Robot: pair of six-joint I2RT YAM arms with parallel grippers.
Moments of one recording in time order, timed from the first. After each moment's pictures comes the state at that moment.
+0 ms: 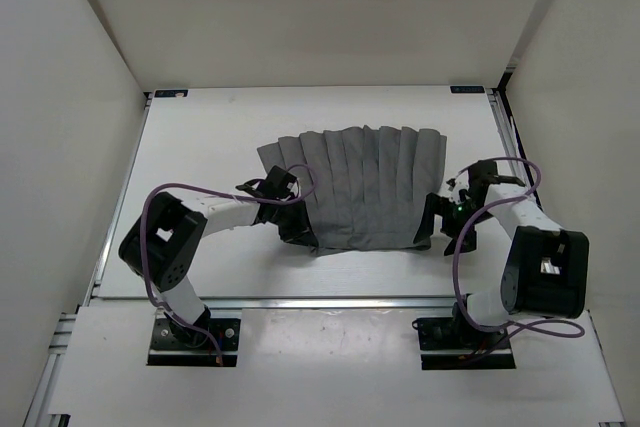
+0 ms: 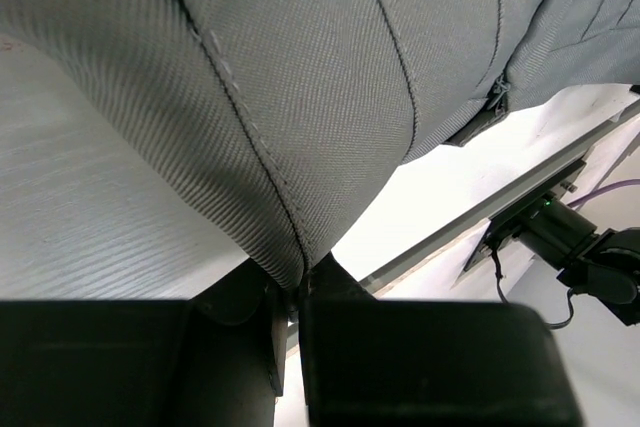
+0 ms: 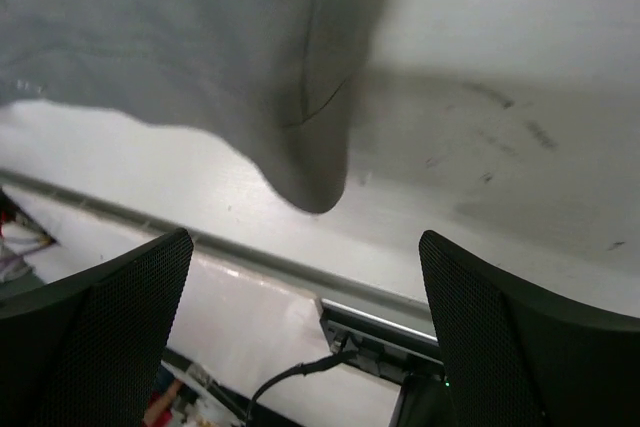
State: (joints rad) left arm -0.61 1.68 0.86 -0.27 0.45 -0.77; right arm -0.07 1.41 0.81 -0.92 -0.45 0.08
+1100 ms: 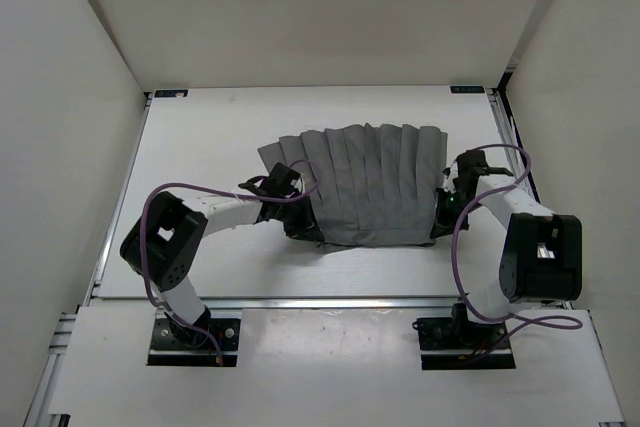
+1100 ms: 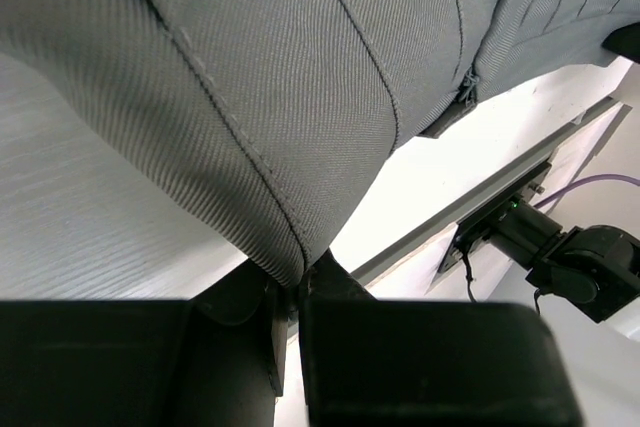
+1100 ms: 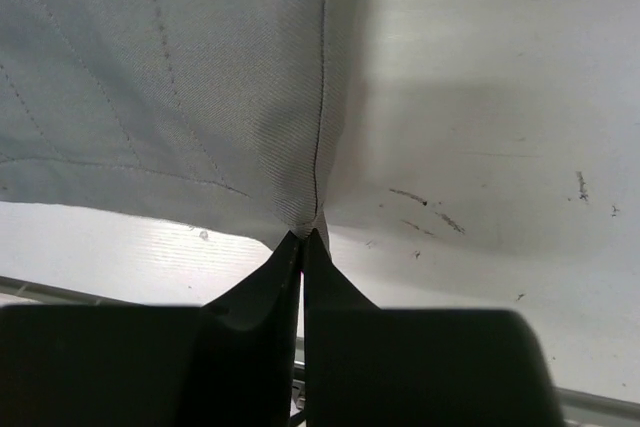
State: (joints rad) left arm -0.62 1.68 0.90 -0.24 0.45 -0.81; right arm 0.01 1.51 0.89 -0.79 -0.24 0.13
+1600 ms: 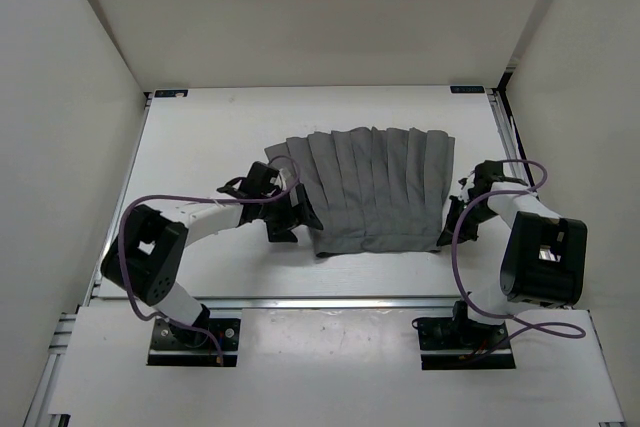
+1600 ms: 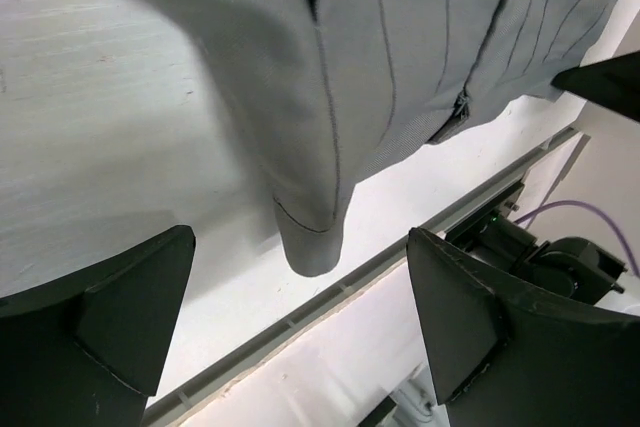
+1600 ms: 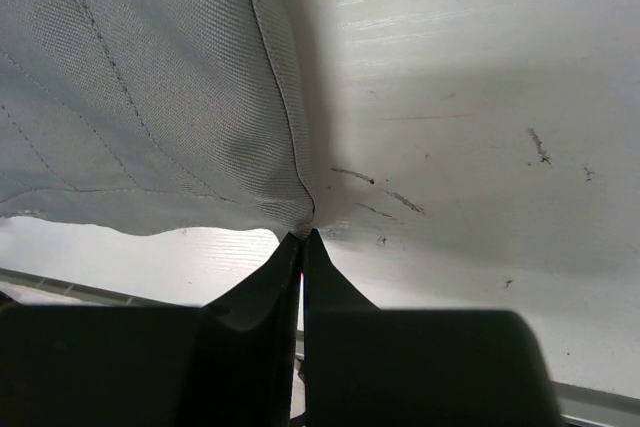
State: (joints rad) left arm -0.52 1.56 0.79 -0.20 0.47 -0.81; right arm -0.14 1.50 0.81 -0.78 -0.32 0.14
